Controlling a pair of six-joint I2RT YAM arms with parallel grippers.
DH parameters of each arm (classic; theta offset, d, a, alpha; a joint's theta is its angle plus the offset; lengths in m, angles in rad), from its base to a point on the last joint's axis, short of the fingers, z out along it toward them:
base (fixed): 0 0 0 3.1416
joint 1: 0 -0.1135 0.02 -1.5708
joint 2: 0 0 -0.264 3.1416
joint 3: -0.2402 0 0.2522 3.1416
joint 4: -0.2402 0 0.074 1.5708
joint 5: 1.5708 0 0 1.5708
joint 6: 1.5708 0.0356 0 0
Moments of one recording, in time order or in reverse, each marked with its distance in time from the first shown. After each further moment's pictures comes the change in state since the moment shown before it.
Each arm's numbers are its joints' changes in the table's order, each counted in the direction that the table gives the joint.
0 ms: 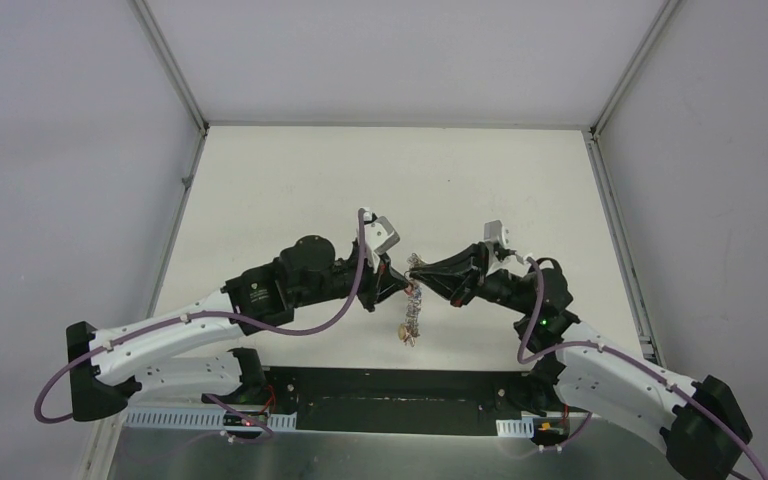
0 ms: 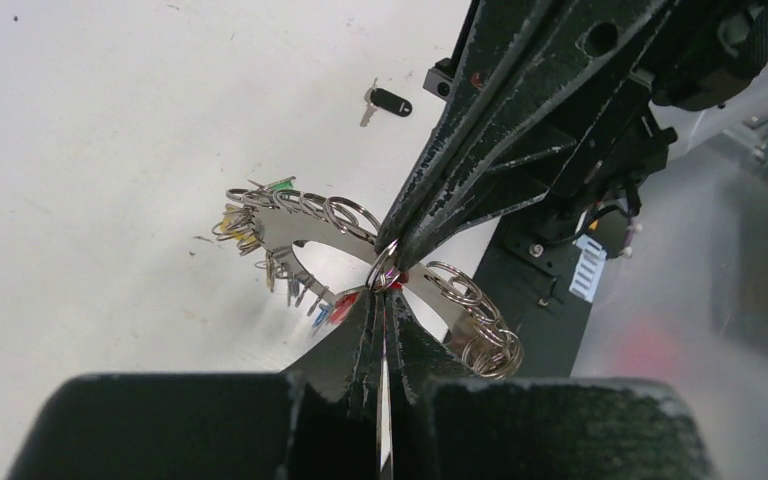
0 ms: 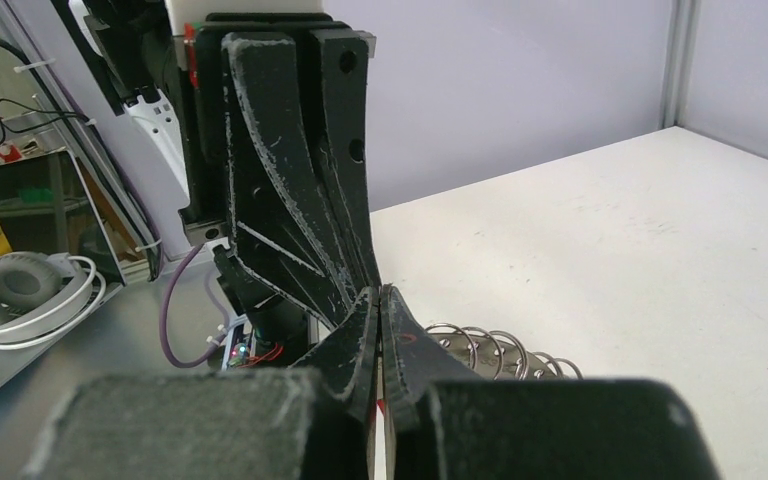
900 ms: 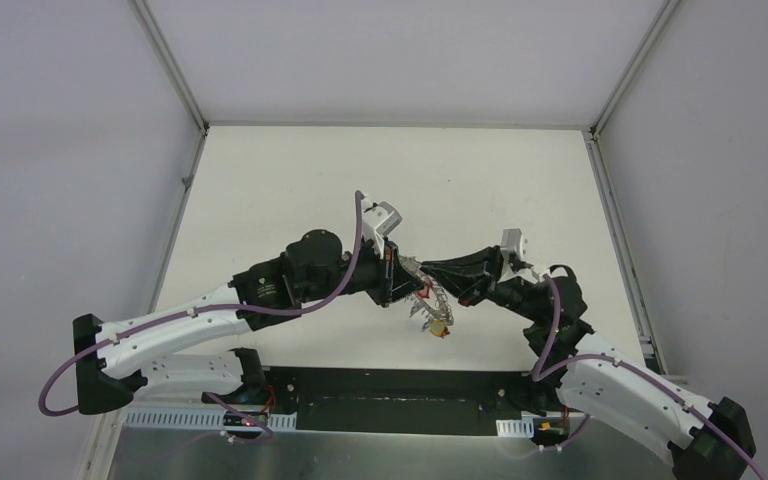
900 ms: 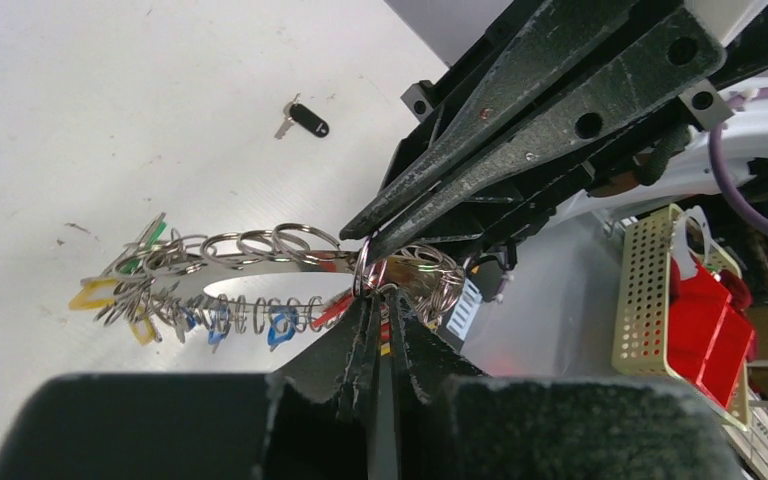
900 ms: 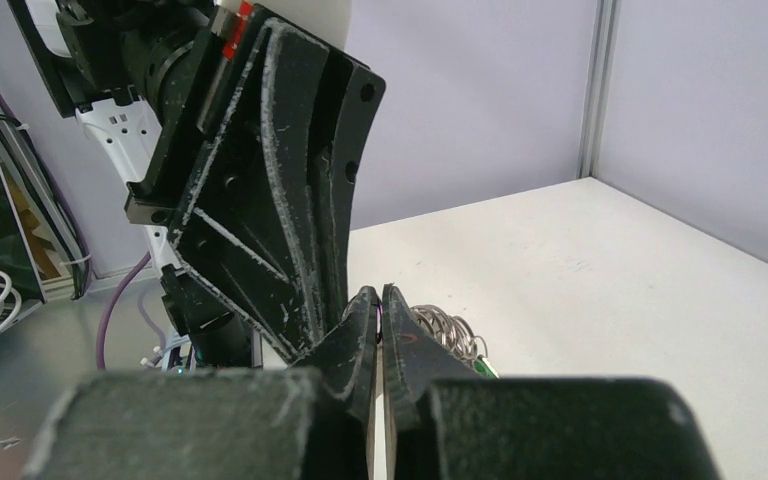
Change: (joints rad) left arm 0.019 -0.070 -0.081 0.020 0.011 -0.333; right arm -0.013 0.146 0.000 -0.120 0.097 -0.137
